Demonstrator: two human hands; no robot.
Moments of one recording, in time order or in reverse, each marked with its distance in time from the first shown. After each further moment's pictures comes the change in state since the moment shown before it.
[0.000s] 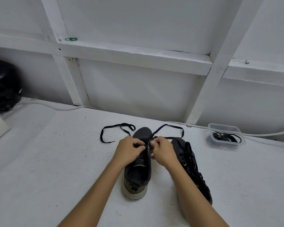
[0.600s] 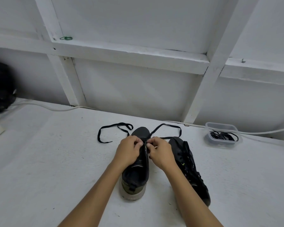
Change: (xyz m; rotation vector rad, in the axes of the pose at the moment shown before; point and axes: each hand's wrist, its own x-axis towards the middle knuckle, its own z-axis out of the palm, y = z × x) left_hand 0.009 -0.002 0.015 -0.022 0.050 0.039; right_hand -0.009 0.005 0.001 -0.041 0.042 -0.120
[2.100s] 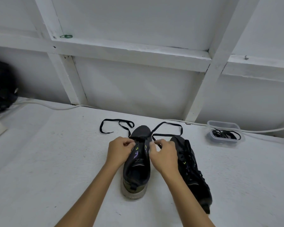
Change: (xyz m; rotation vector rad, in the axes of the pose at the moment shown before) left_hand -0.001 -0.030 -0.008 -0.097 0.154 -0.105; right_hand -0.029 -0.013 -0.003 -0.133 0.140 0.111
